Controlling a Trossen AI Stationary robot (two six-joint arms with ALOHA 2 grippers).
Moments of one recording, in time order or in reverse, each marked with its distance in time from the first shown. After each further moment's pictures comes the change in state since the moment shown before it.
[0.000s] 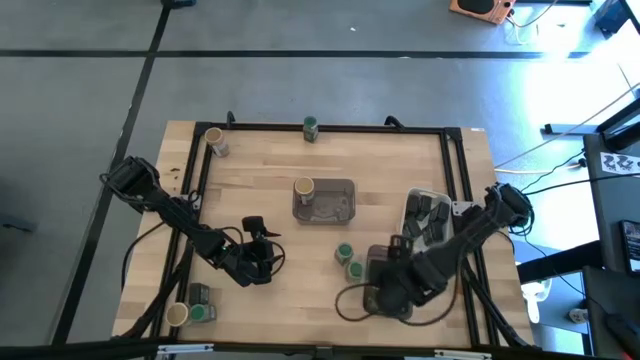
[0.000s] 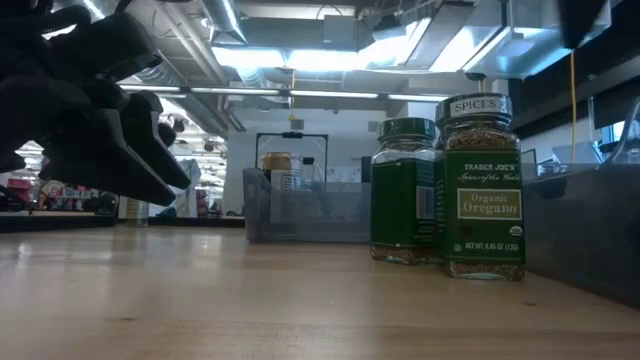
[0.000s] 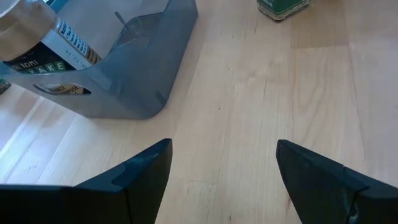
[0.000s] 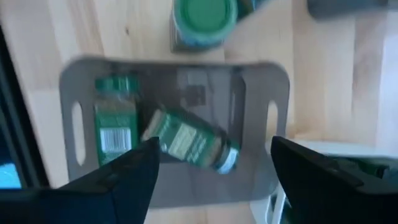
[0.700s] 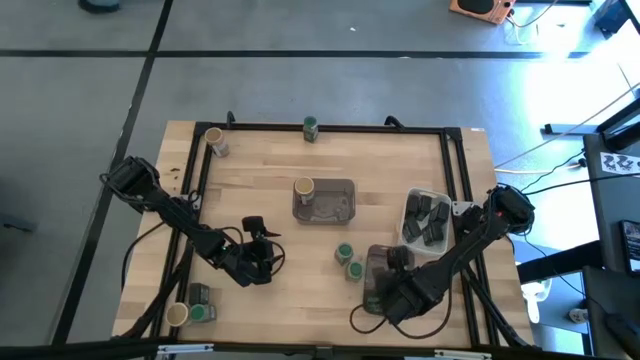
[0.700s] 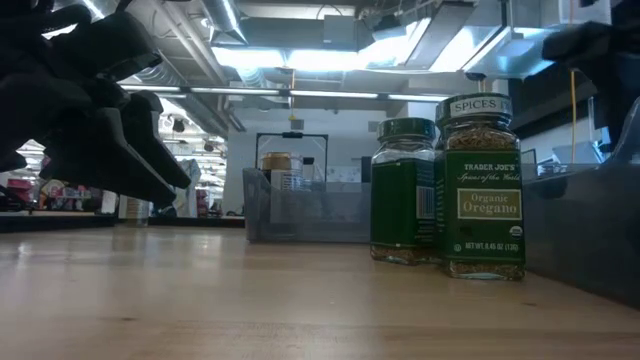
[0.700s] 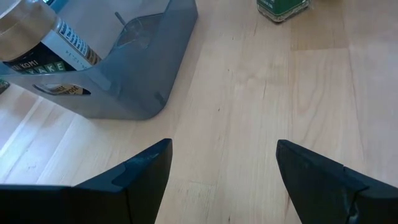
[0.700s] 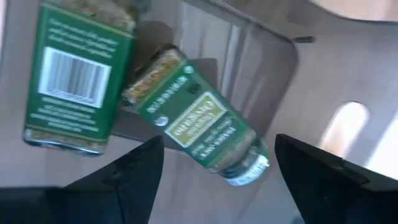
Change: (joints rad) left arm 0.001 0.000 0.000 0.005 0.000 -0.002; right arm 0.081 0.001 -0.344 0.246 -0.011 -0.260
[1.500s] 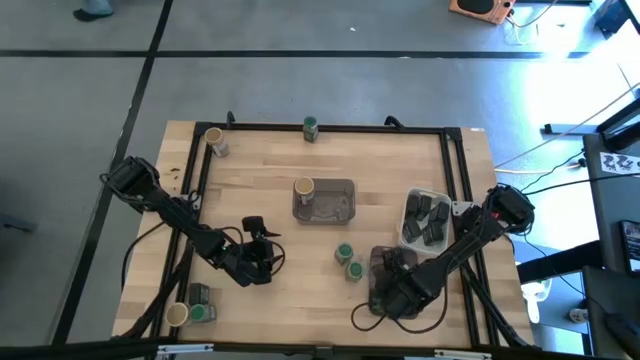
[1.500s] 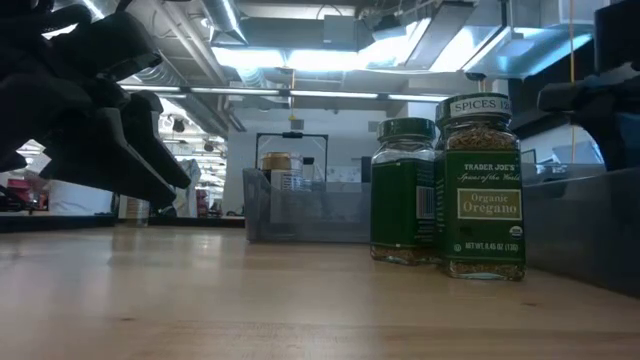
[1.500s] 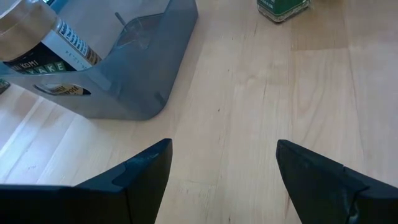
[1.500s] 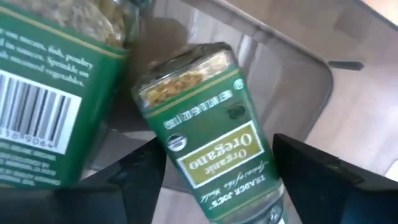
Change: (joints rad) left arm 0.000 0.000 0.000 0.000 0.000 0.001; right arm -0.009 0.001 -0.168 0.220 -0.015 -0.130
